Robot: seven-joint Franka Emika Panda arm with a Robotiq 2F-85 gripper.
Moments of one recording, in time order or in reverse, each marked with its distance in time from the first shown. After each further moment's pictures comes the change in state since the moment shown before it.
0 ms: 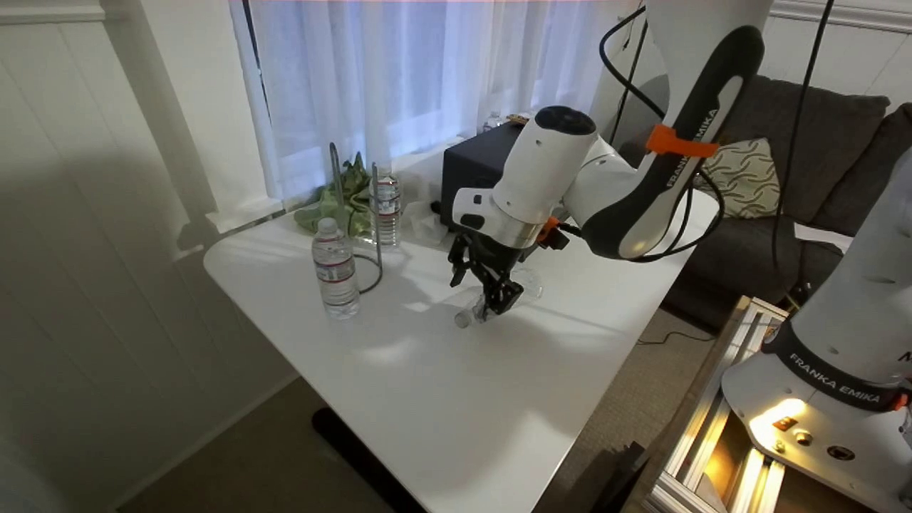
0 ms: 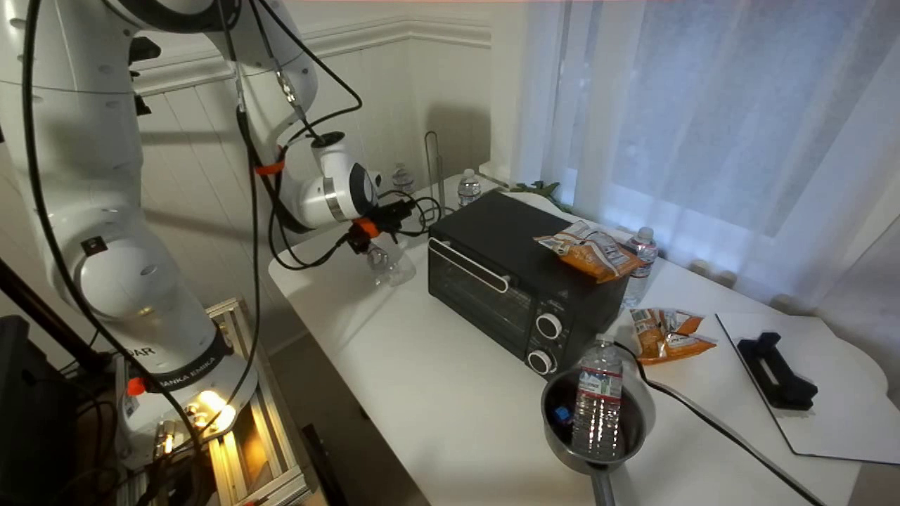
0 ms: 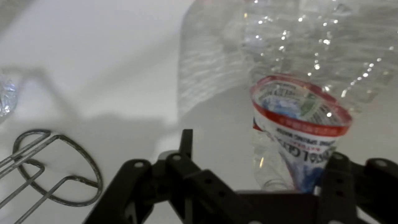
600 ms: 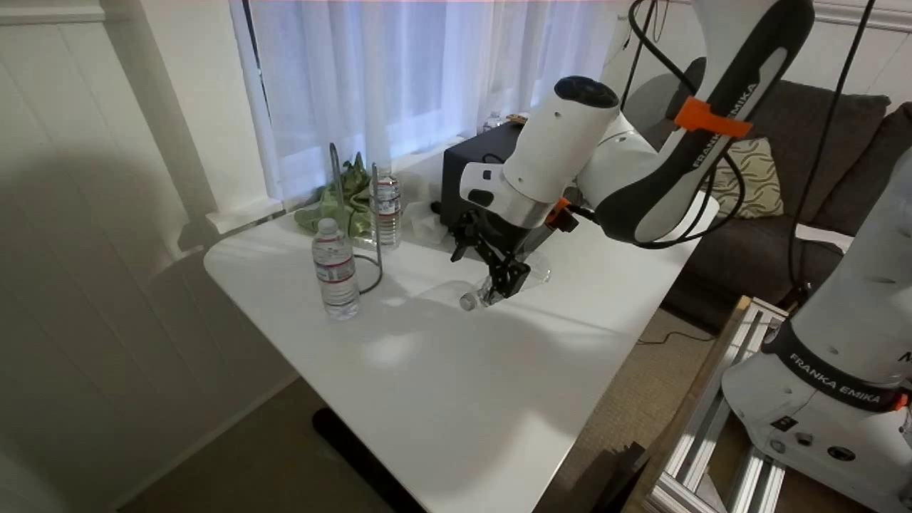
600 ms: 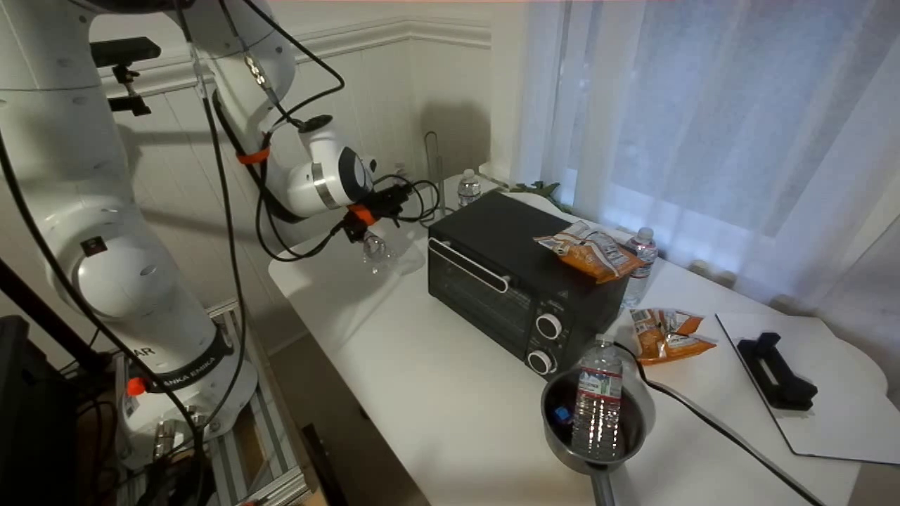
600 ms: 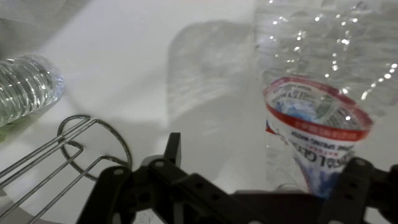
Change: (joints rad) arm 0.000 -0.130 -0.002 -0.054 0.000 -0.021 0.007
